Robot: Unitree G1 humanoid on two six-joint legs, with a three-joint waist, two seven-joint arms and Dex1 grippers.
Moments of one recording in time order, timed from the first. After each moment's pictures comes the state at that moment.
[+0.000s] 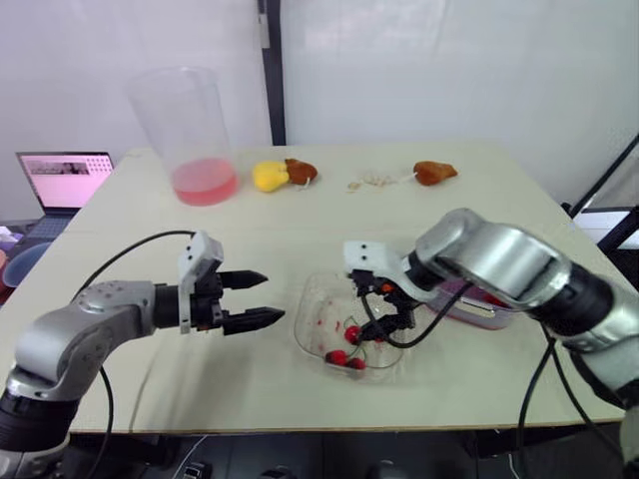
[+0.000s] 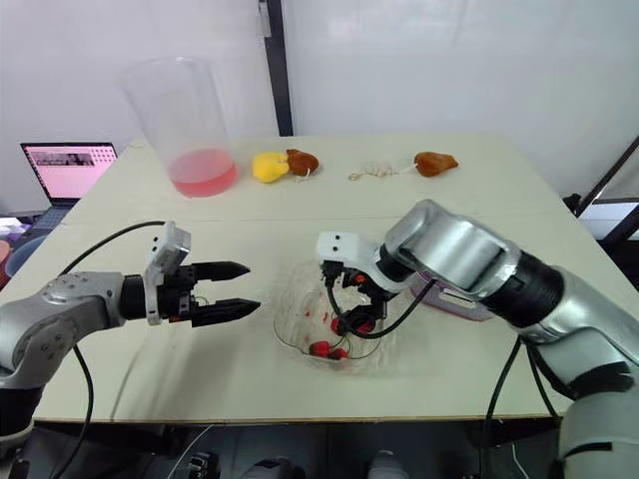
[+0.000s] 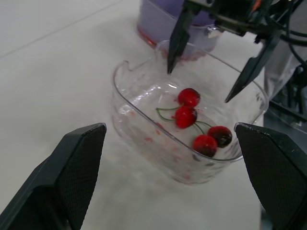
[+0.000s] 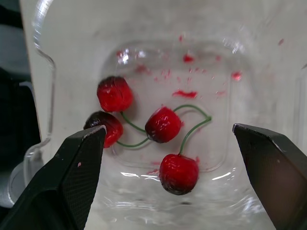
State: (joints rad) left arm -0.35 0.82 0.09 -0.38 -0.81 0.83 -0.92; right arm -1.18 -0.83 0.79 -0.26 0.39 1.25 1.08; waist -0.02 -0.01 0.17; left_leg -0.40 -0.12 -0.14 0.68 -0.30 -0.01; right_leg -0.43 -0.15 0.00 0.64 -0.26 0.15
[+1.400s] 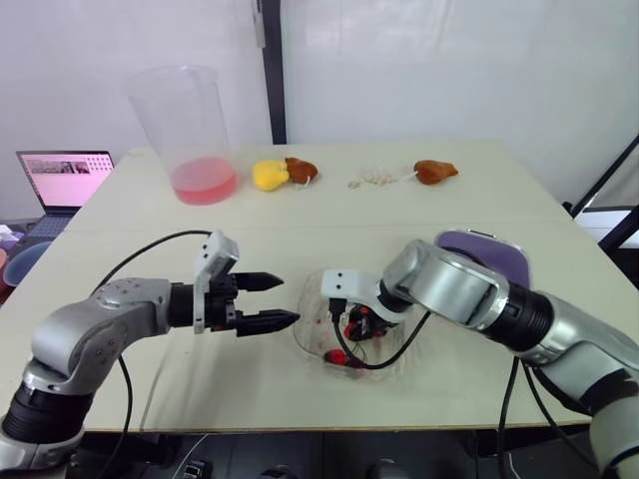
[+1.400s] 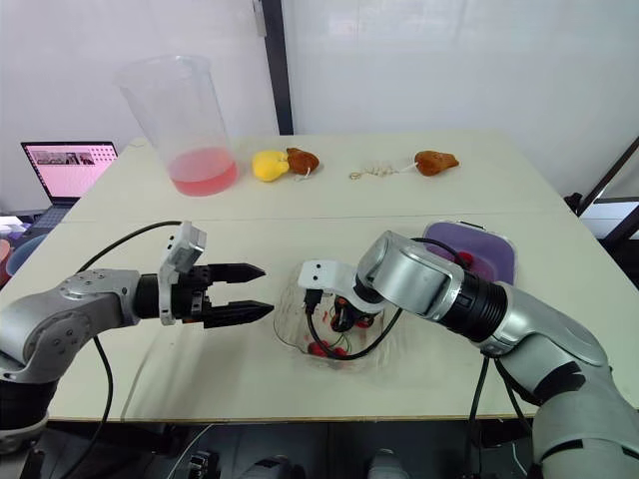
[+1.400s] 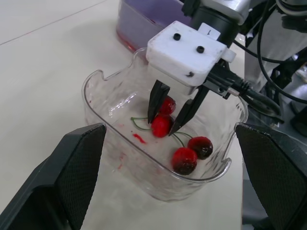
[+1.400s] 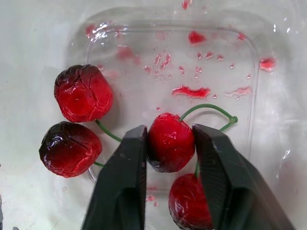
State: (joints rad) left arm -0.42 0.78 0.06 -0.36 -0.83 0.88 -0.91; right arm -1.13 -0.71 0.87 -0.23 0.26 1.28 1.00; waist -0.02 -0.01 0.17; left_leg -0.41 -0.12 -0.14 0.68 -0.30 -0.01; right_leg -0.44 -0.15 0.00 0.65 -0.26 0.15
